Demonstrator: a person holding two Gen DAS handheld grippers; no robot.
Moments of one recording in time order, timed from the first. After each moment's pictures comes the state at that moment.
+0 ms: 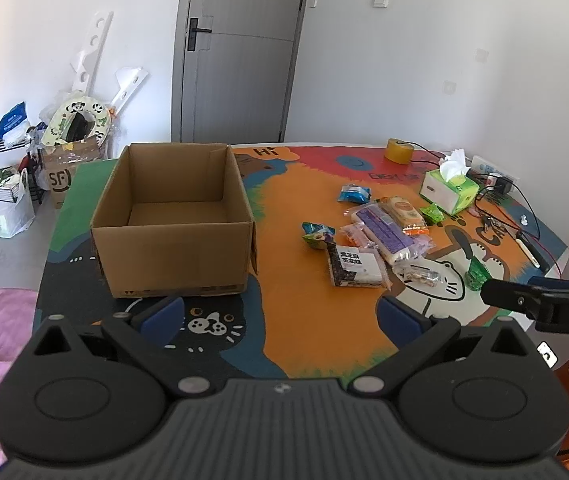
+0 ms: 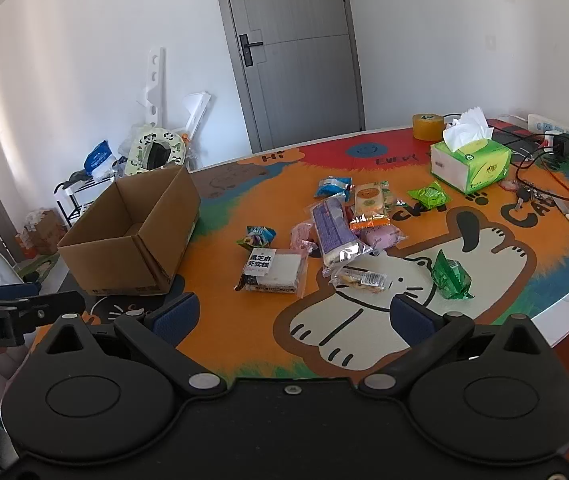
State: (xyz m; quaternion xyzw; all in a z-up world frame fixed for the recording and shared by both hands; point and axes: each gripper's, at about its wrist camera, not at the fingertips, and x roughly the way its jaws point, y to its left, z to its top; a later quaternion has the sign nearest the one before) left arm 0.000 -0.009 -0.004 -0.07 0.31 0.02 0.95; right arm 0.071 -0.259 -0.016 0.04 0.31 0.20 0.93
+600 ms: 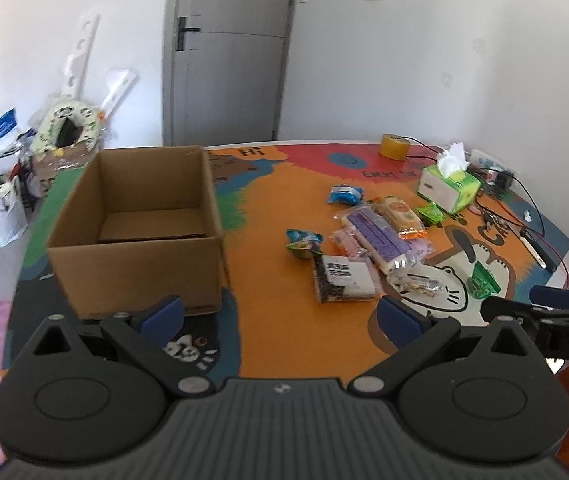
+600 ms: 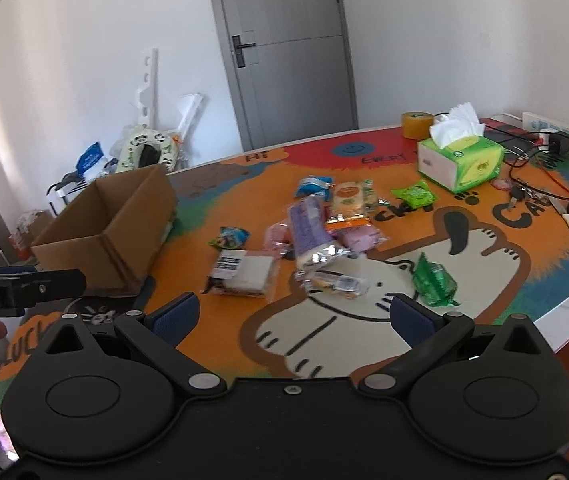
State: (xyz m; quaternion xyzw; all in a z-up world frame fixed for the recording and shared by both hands) left arm 0.040 -0.030 -0.018 -0.06 0.31 0.01 0.95; right arm 0.094 -0.277 -0.039 0.03 0.30 0.19 0.93
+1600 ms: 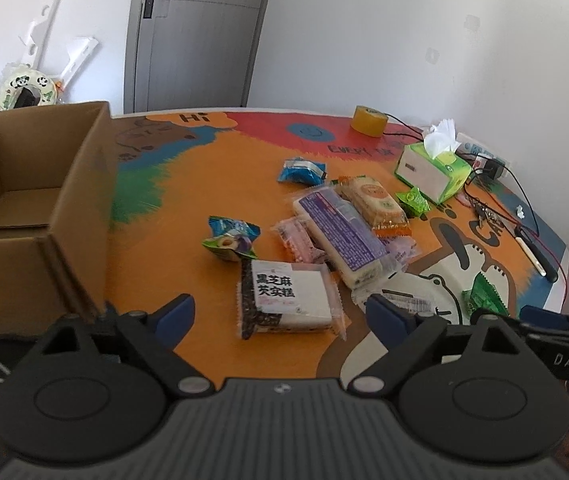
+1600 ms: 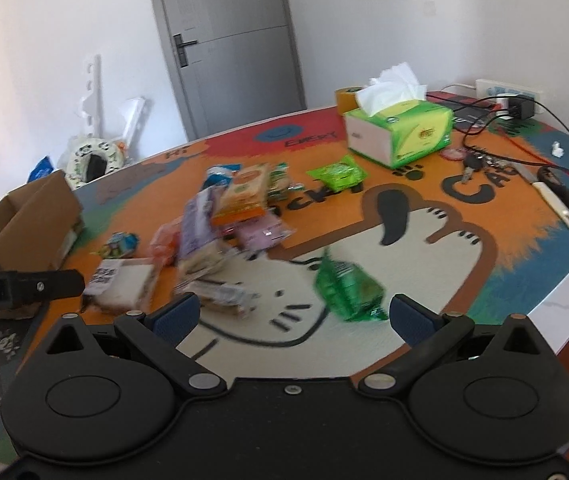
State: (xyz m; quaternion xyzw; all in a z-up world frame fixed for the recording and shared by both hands) left arm 0.136 -0.071 -0.072 -0.09 0.34 -0.03 0.94; right arm 0.165 -0.327 -0.096 0.06 0.31 0.13 0.94
